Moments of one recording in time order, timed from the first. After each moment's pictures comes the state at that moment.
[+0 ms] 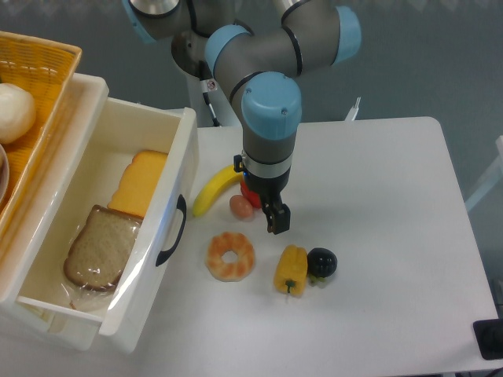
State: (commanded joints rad) arm 2.42 -1.85 -1.63 -1.21 1.55 1.61
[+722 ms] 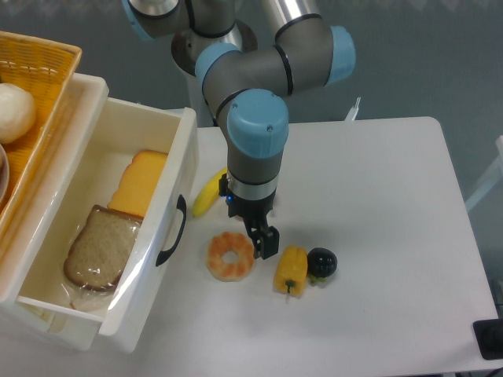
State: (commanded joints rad) arm 2.37 -1.92 -1.52 -1.19 1.44 1.42
